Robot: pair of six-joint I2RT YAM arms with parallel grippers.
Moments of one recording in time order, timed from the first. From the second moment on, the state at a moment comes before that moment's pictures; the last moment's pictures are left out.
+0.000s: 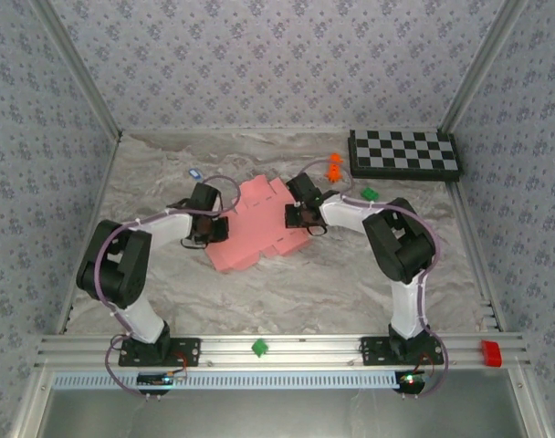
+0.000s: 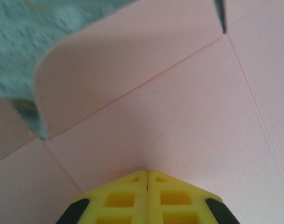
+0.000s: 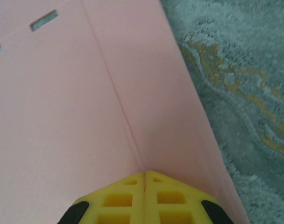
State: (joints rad) left arm -0.38 1.67 0.89 -0.38 0.09 -0.43; right arm 0.60 1.98 1.27 -0.32 0.02 0.46
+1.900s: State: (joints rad) left arm -0.47 1.79 1.35 -0.51 0.06 -0.50; right arm 0.61 2.08 1.40 -0.35 -0.09 0.36
